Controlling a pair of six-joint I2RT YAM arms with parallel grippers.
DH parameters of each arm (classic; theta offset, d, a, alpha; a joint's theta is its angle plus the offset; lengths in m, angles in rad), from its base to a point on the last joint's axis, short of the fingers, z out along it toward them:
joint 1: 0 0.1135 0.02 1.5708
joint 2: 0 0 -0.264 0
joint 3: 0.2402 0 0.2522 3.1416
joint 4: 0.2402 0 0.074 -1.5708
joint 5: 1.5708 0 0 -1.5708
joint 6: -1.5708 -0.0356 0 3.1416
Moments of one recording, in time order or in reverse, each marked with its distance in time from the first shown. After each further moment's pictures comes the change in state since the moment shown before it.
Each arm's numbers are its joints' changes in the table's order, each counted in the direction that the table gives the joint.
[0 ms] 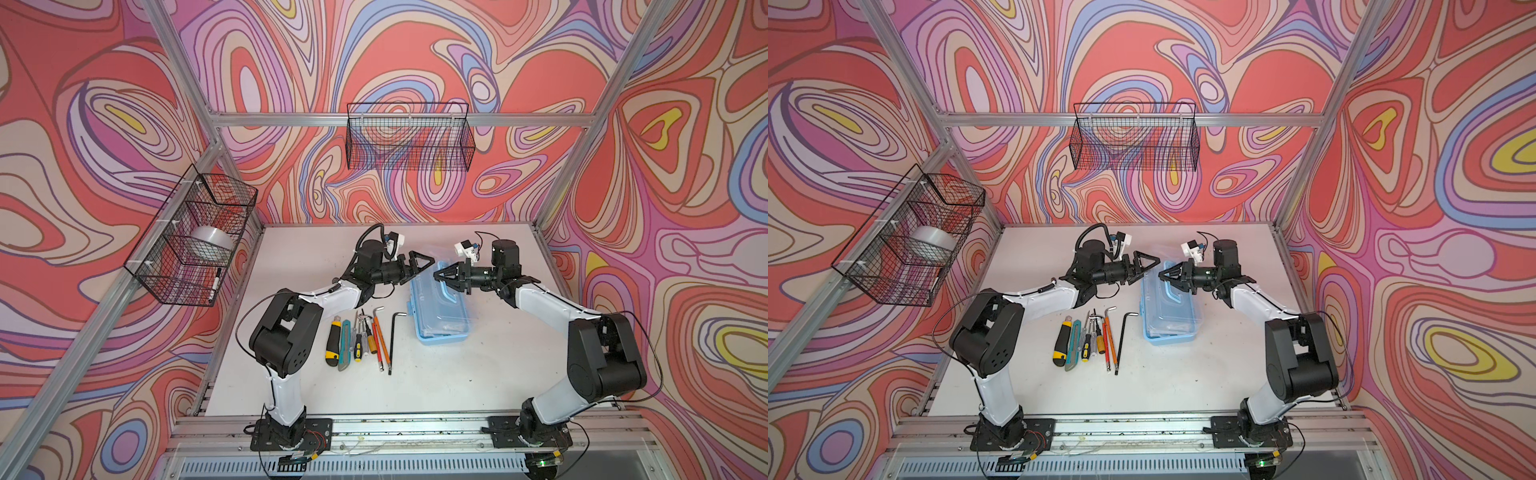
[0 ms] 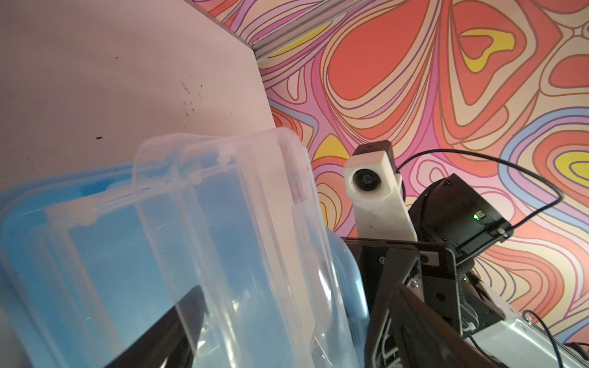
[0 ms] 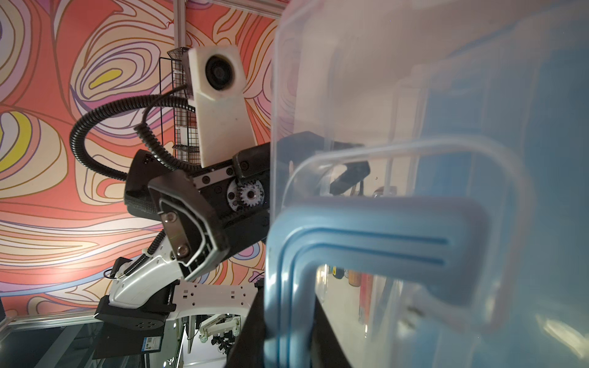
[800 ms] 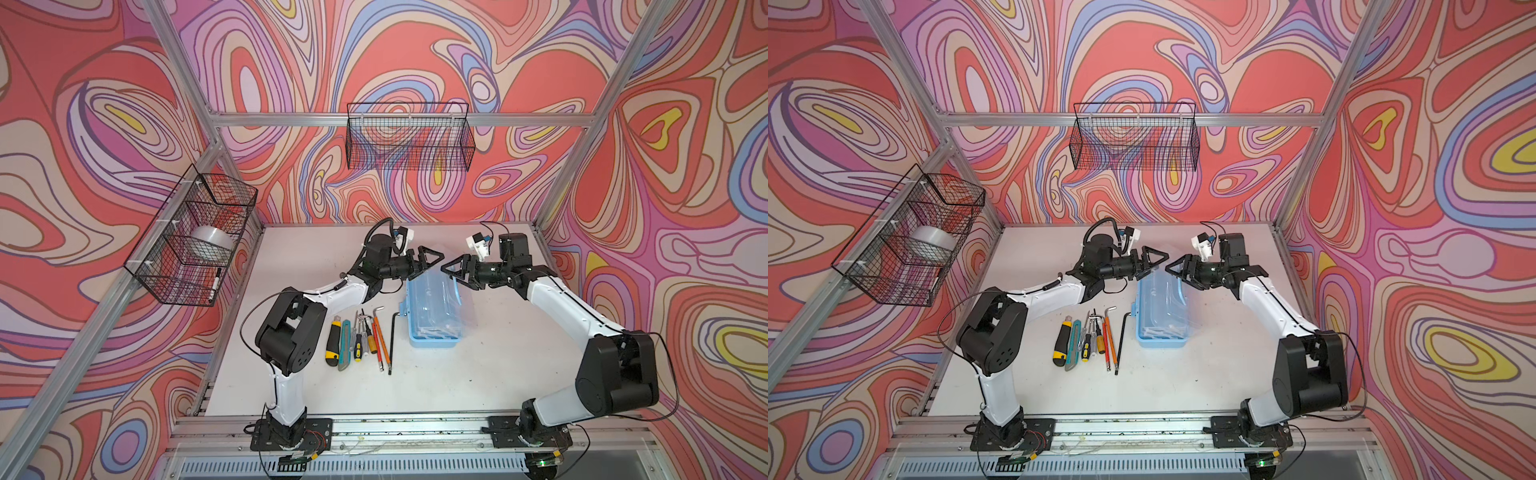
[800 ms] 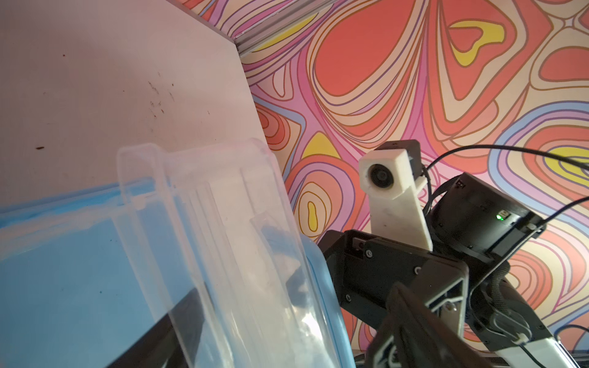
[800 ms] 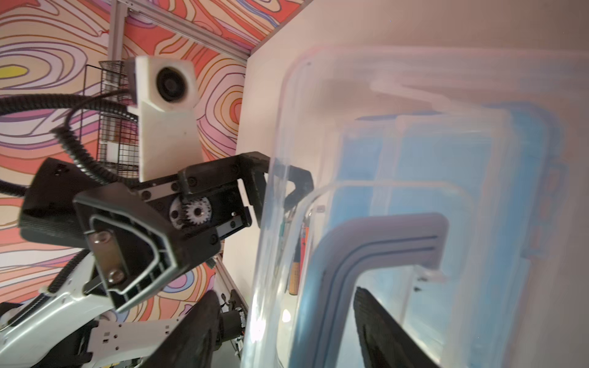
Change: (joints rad) left arm -0.042 -0.029 0.117 0.062 -0.005 0.005; right arm -0.018 0.111 0.141 0.477 0.323 0.339
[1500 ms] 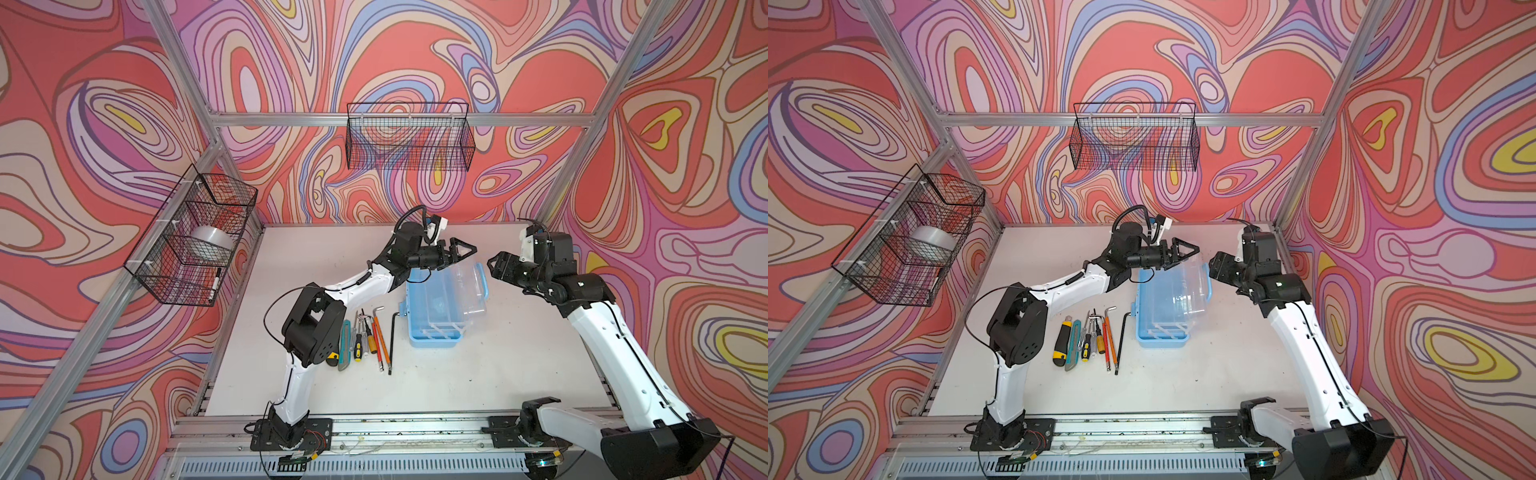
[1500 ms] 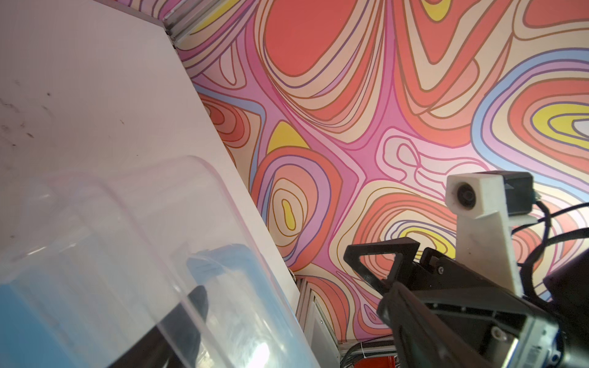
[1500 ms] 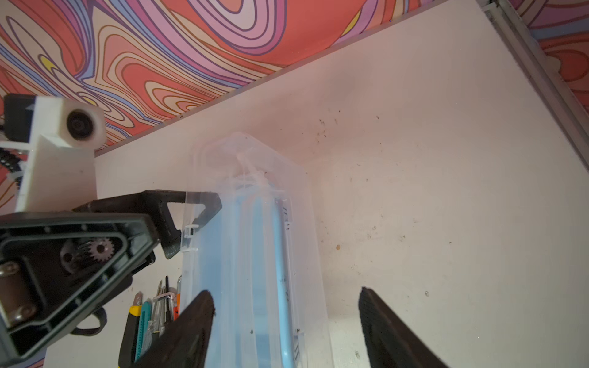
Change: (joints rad) left arm -0.130 -0.183 0.377 0.135 -0.003 -0.038; right arm -0.006 0.318 0.120 0.400 0.745 0.120
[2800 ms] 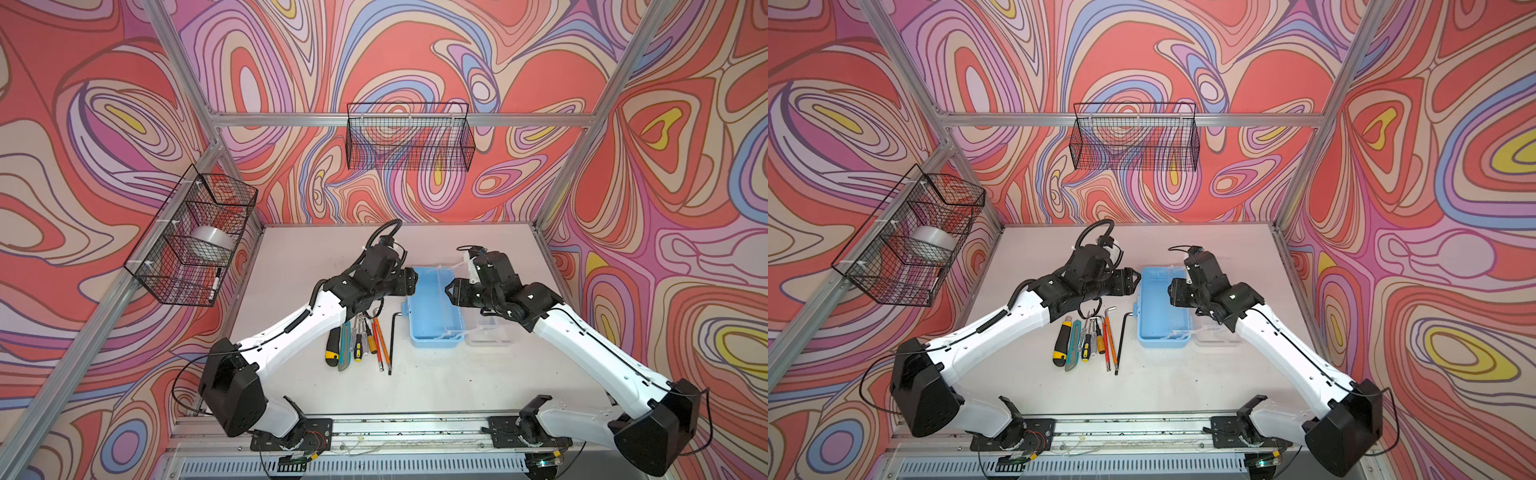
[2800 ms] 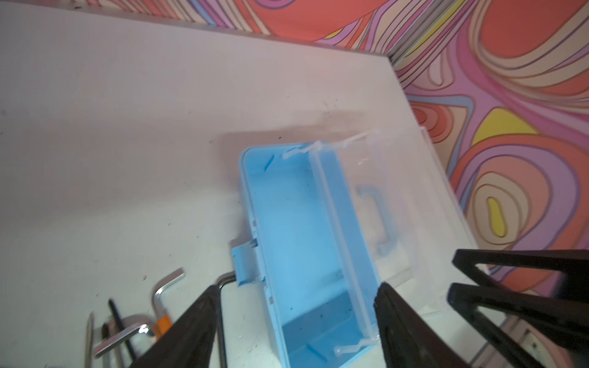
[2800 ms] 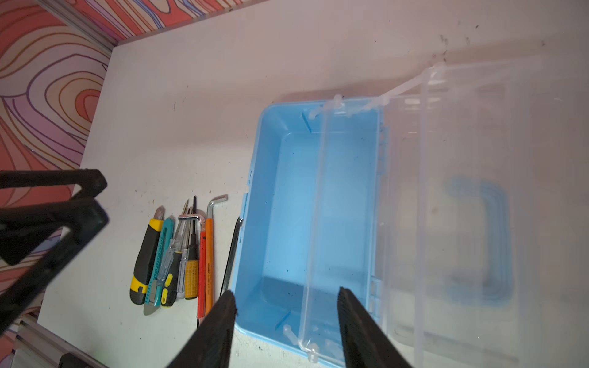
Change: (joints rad) left arm -0.048 0.628 -0.460 0.729 -0.792 -0.404; right arm 0.432 -0.059 -0.132 -0.101 0.085 -0.116
